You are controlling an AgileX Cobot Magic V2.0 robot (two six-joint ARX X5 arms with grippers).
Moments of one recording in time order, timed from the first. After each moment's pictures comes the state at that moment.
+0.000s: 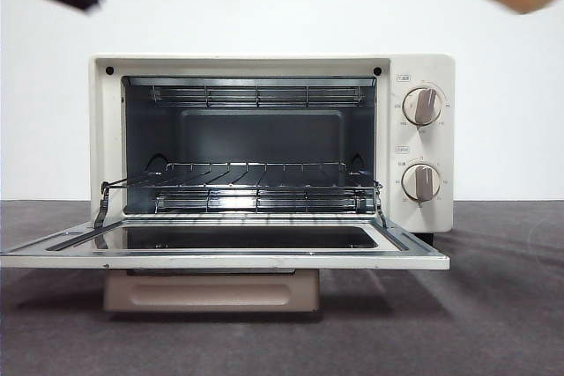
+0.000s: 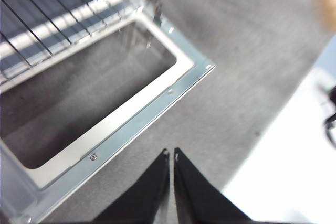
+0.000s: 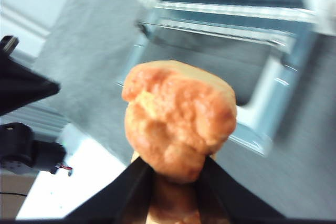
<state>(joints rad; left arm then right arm) -0.71 0.76 0.80 -0.70 0.26 -0.14 0.49 0.78 0.87 -0.76 -0.49 0.43</state>
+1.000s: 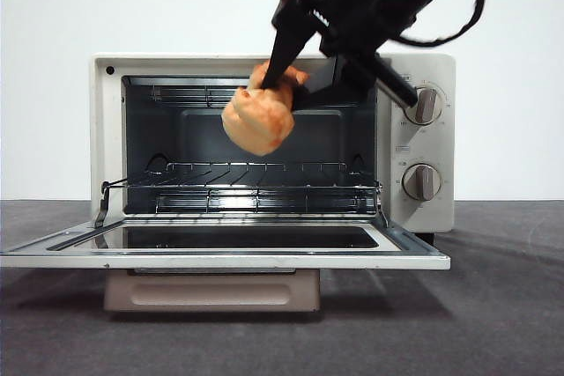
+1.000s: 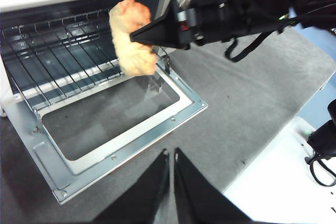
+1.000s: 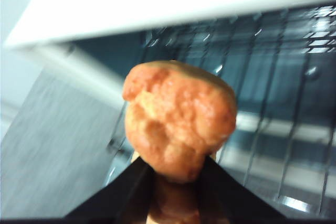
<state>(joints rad) -0.71 0.46 0.92 -0.91 0.16 -0.22 0.74 1.44 0.87 0.11 -0.07 0.72</state>
